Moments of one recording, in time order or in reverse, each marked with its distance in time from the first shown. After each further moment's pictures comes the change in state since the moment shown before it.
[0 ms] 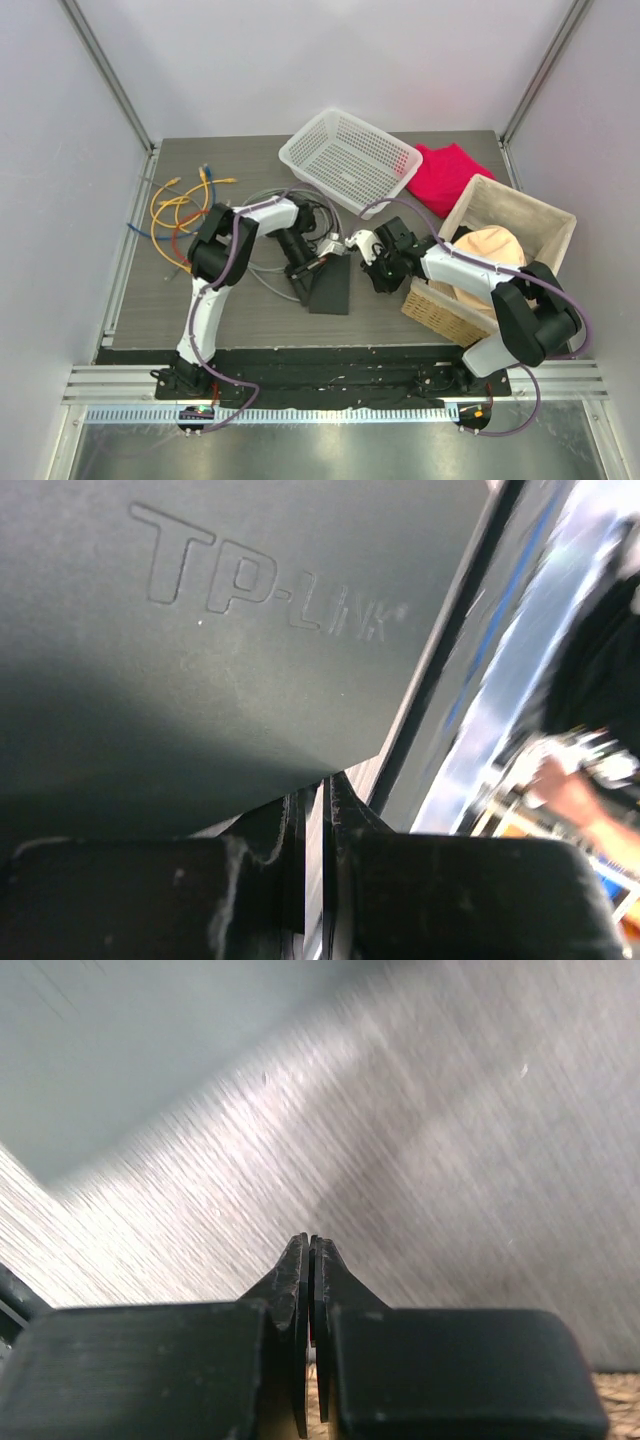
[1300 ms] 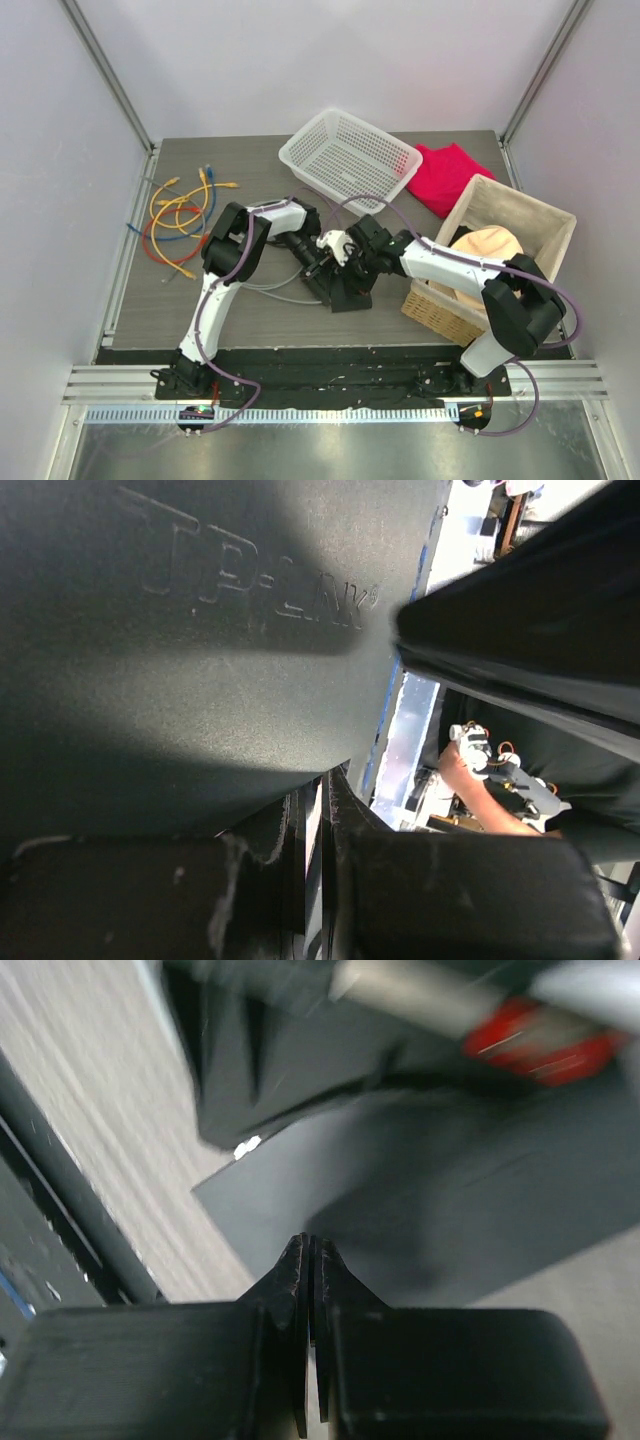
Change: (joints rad) left arm 0.000 0.109 0.053 -0.026 0.276 -0.016; right arm 0.135 0.079 0.182 -0.042 -0.115 0.094
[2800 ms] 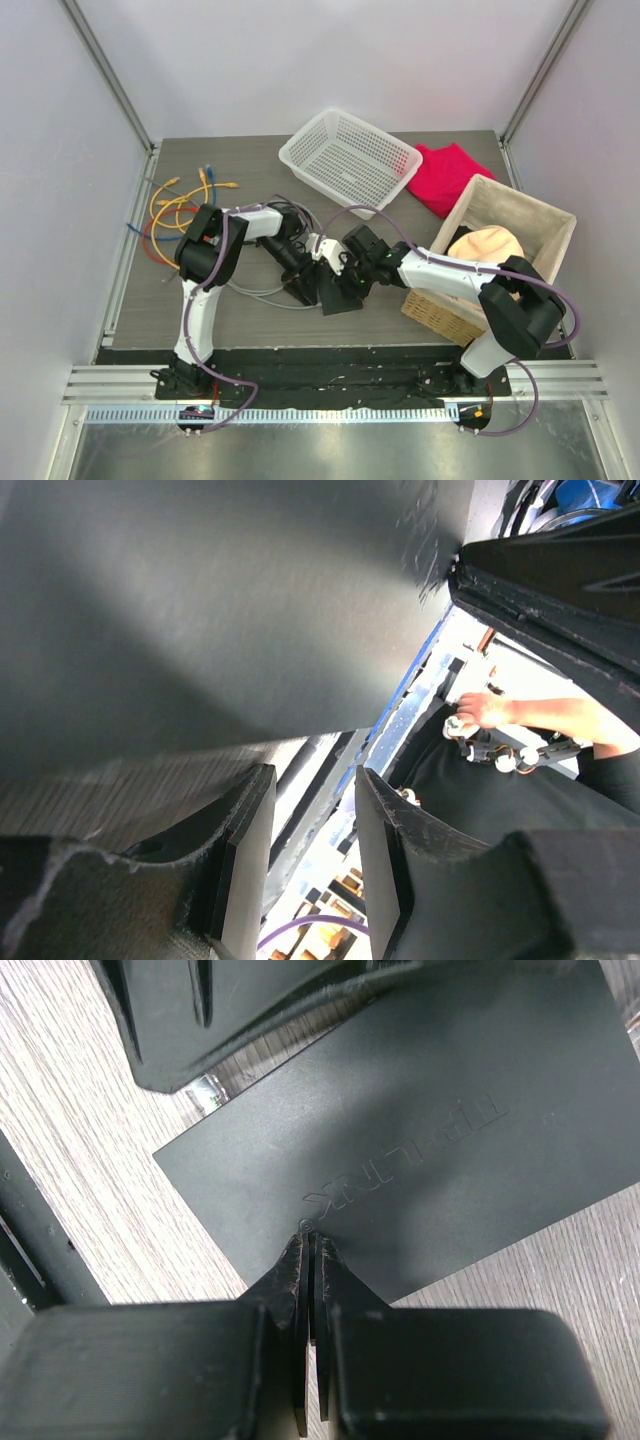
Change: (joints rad) left arm 0.084 -0.193 -0.290 0.278 -0.133 -0.420; right arm 0.074 -0.002 -0.113 0.141 0.078 -0.077
